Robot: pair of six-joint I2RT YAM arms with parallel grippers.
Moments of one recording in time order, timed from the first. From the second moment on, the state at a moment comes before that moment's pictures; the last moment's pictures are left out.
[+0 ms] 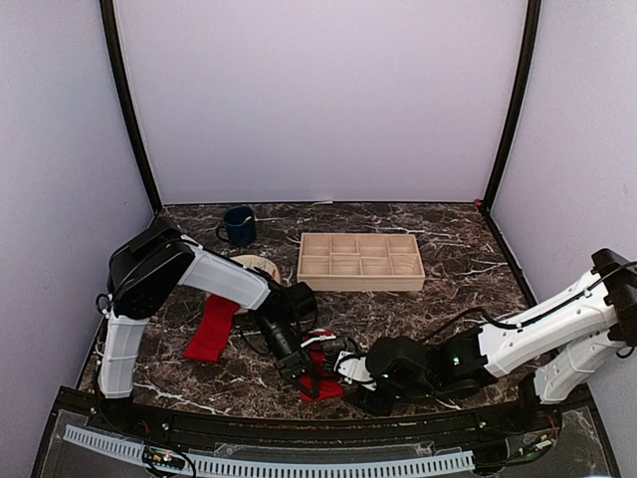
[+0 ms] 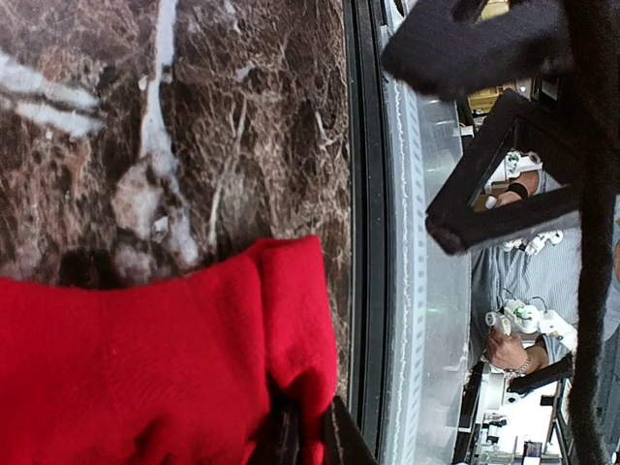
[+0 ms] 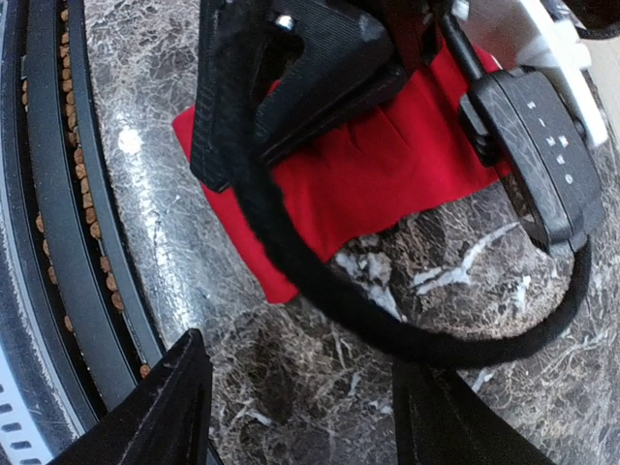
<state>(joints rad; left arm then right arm) -0.91 2.18 1.29 -0.73 1.05 0.36 1.43 1.44 0.65 -0.08 0.24 0.08</state>
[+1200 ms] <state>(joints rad) -0.90 2.20 1.30 -0.78 1.08 0.39 1.37 1.70 0.81 -0.06 0.08 -0.12</state>
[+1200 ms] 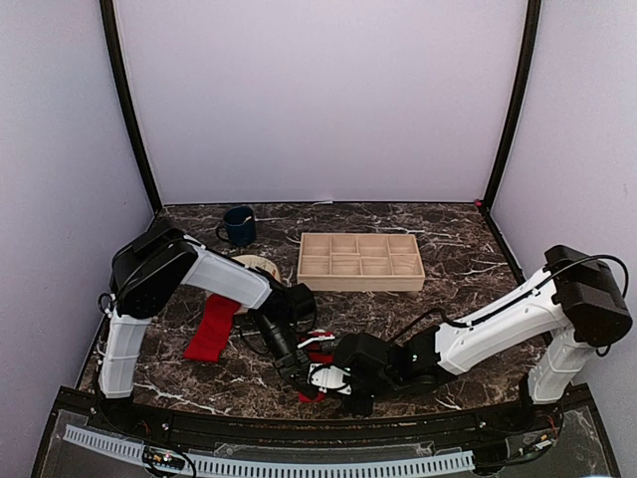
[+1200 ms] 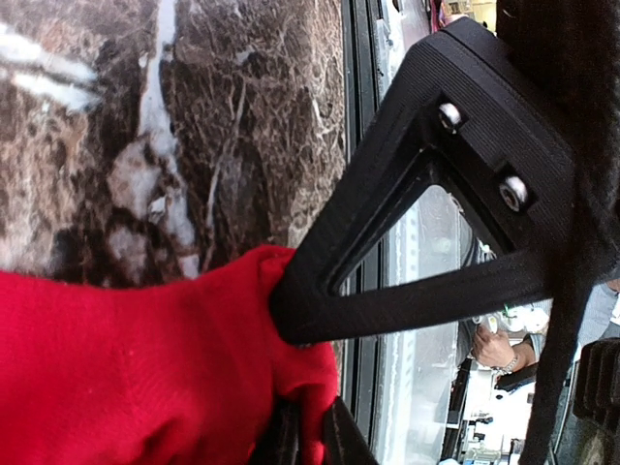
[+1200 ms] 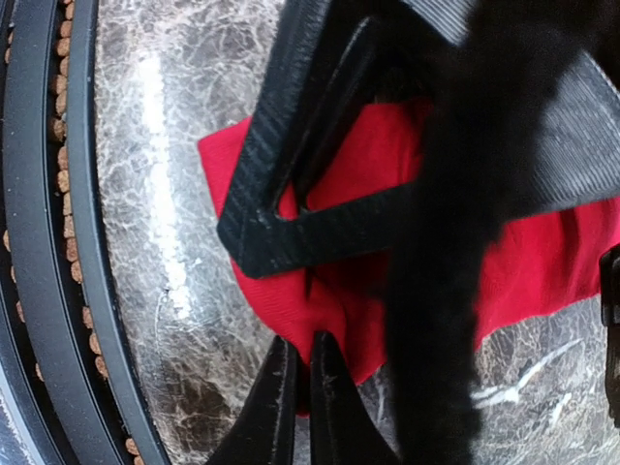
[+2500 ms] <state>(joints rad) -0.81 1.91 1.14 -0.60 0.69 0.17 1.25 1.78 0.94 -0.16 -0.16 -0.02</state>
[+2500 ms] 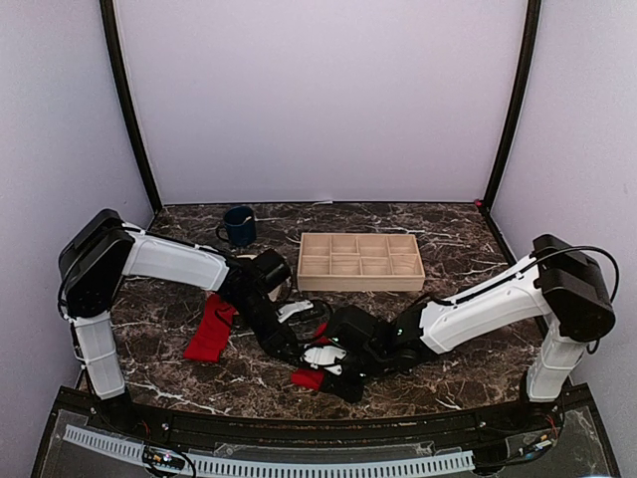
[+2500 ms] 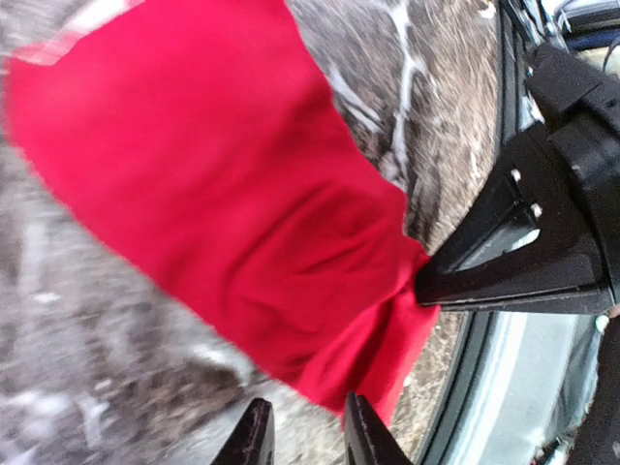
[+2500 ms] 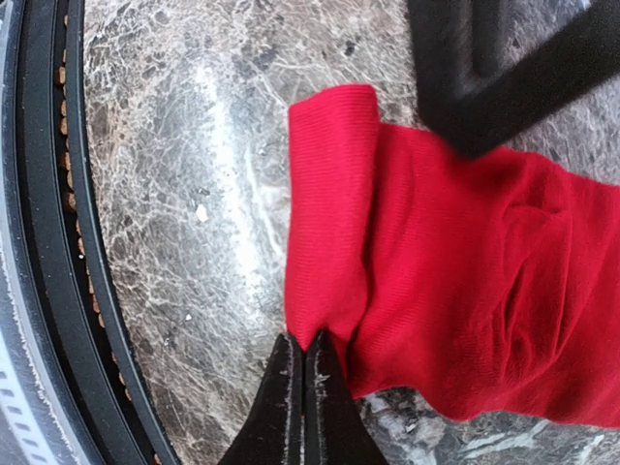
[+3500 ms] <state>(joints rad) -0.89 1.48 0.83 -0.28 0.31 0.04 1.06 1.87 0.96 -0.17 -0.64 0.14</state>
